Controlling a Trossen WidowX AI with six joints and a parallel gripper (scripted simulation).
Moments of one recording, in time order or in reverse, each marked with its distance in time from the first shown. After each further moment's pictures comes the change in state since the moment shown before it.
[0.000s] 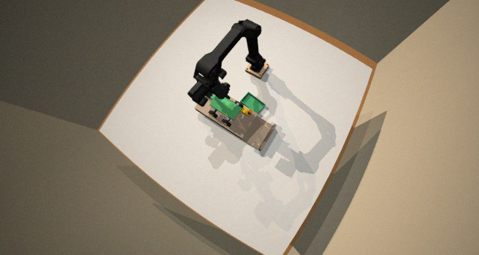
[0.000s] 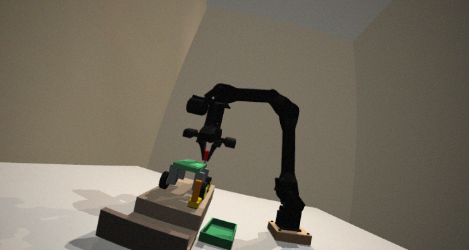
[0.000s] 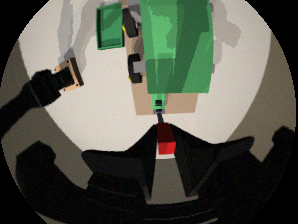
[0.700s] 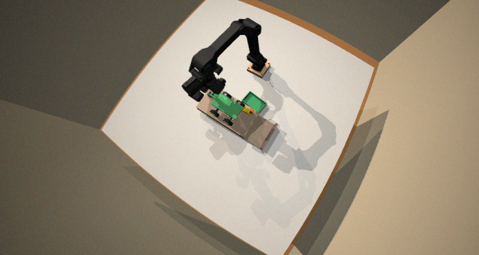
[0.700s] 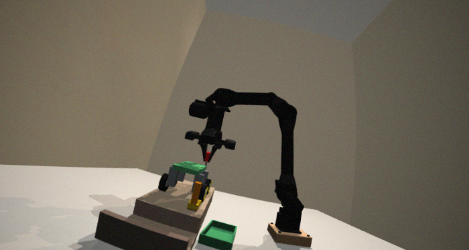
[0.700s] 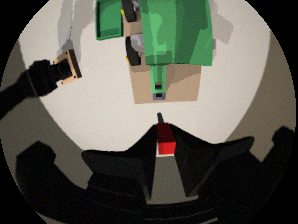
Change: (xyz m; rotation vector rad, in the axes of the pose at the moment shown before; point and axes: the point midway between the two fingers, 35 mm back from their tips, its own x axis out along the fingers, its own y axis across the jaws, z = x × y) arm 0.003 0.001 -0.030 0.006 0.009 -0.001
